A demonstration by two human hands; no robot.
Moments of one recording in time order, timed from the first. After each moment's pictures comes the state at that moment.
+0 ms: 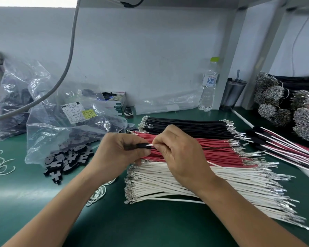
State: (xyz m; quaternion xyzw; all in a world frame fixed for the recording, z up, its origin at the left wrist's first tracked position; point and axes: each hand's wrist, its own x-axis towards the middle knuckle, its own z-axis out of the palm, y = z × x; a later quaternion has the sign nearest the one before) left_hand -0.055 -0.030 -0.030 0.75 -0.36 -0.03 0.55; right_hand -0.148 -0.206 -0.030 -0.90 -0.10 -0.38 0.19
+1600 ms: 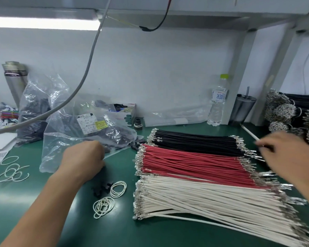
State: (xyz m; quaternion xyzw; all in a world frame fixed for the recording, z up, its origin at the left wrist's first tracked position) left_hand 0.013 0.032 -0.022 0.98 -0.15 0.12 -0.06; right_hand -0.195 -0.407 -0.019 -0.92 0.23 -0.31 0.00
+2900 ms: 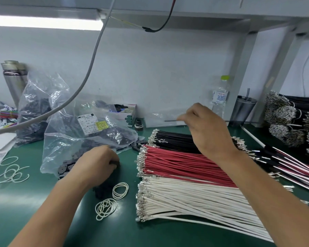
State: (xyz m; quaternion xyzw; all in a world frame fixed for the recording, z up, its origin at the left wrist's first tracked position) left_hand 0.006 0.022 -0.030 0.95 -0.29 0.05 0.07; right_hand -0.090 -0.272 0.020 -0.90 -0.09 -0.44 -0.01
